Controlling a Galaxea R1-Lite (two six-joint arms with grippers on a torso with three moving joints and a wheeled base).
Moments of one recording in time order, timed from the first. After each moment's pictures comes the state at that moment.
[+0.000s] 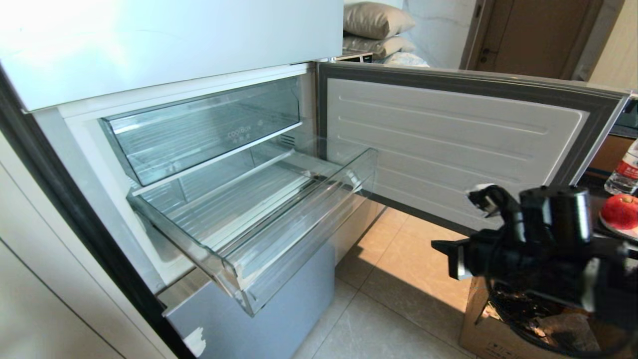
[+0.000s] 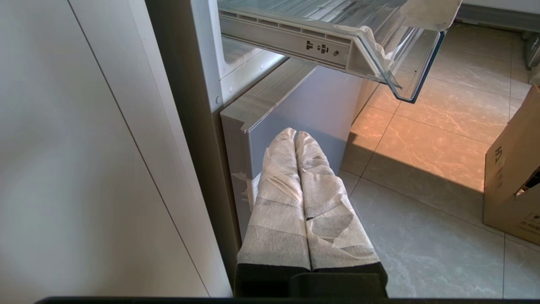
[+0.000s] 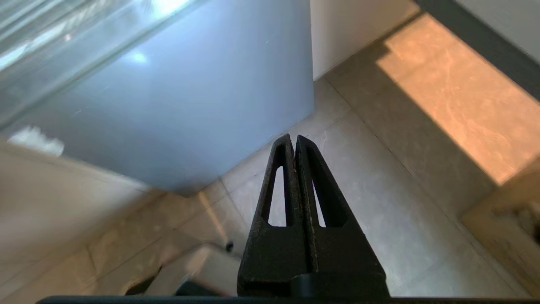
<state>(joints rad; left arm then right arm) 0.00 0.00 0.00 0.00 0.00 0.00 0.43 1.66 -0.67 -0.55 0.01 0.15</state>
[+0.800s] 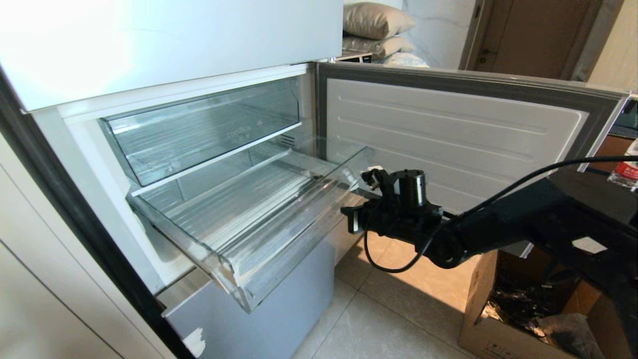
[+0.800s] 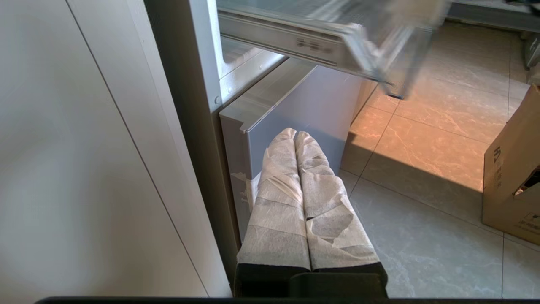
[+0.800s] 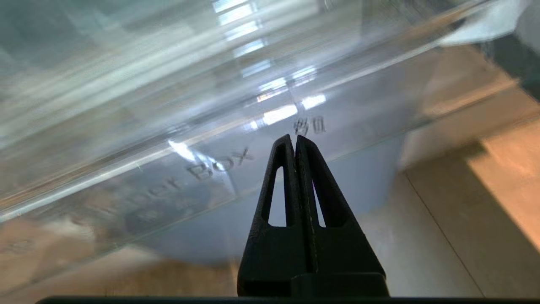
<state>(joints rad) 0.00 0.00 0.00 0.00 0.00 0.00 0.53 2.29 -1.37 -0.68 0.17 0.15</state>
